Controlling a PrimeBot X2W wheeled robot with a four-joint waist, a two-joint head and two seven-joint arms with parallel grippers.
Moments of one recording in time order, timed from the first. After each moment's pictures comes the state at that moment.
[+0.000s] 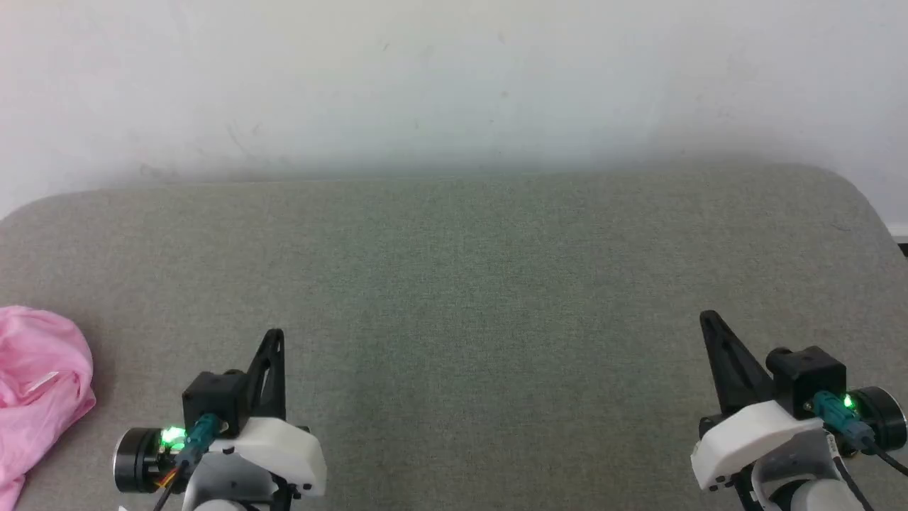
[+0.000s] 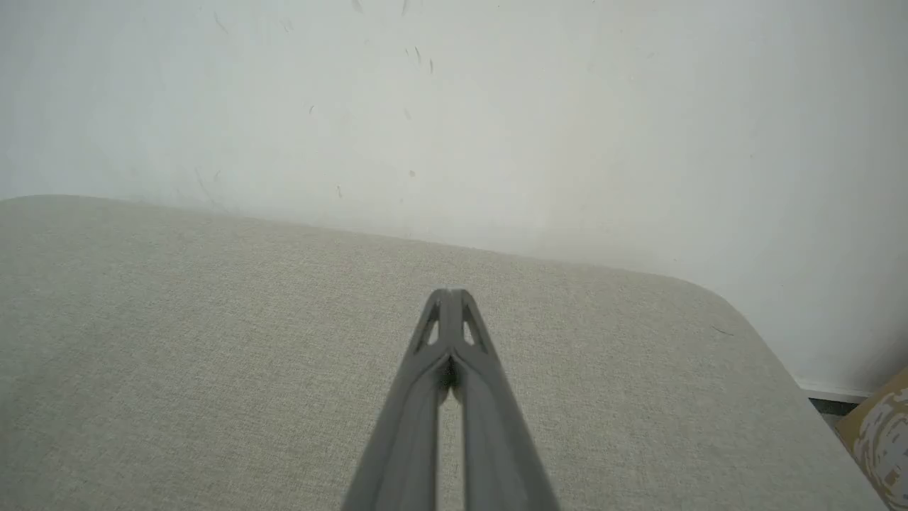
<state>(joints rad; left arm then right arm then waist) 0.01 0.05 0.00 0.00 0.00 -0.01 0.00 0.01 -0.05 0.00 0.00 0.01 0.13 0.00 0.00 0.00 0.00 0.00</state>
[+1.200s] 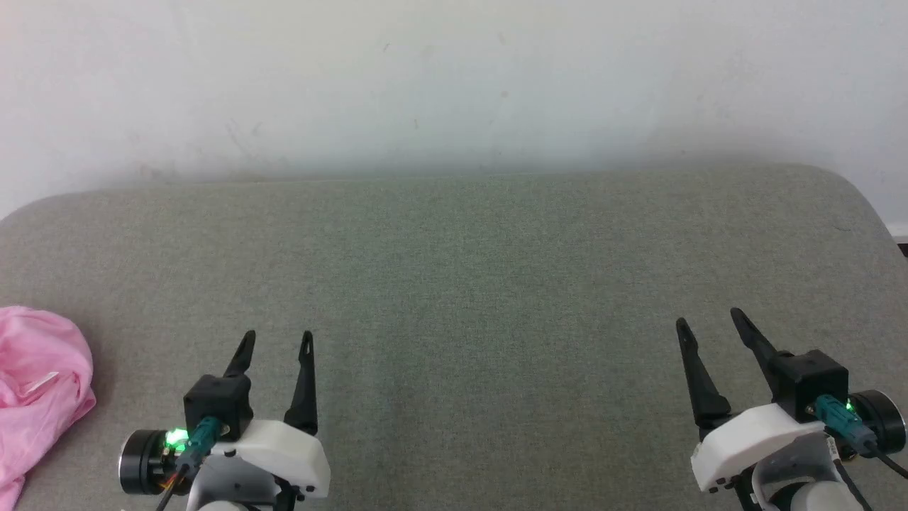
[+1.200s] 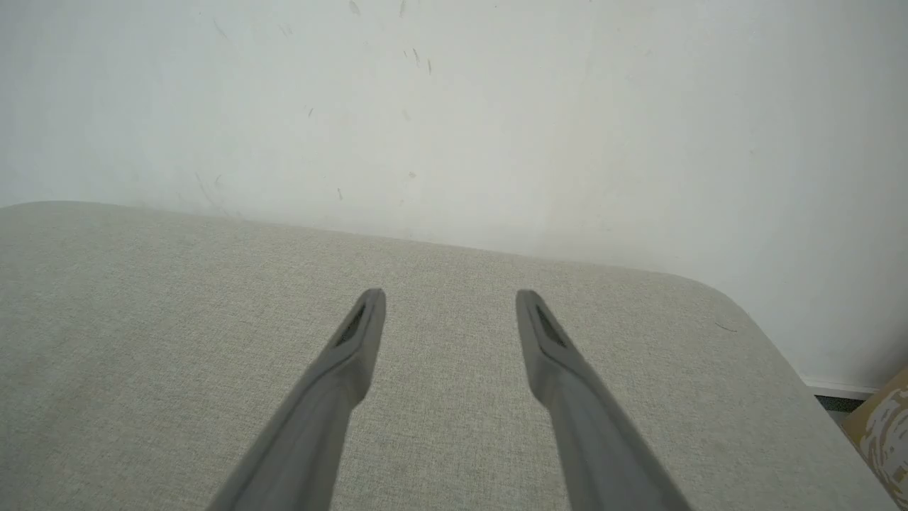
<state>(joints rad) 0.01 0.05 -0.01 0.02 -0.02 -0.01 -0.02 0.02 -0.05 0.00 0.01 0.02 0.13 -0.01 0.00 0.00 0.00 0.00</state>
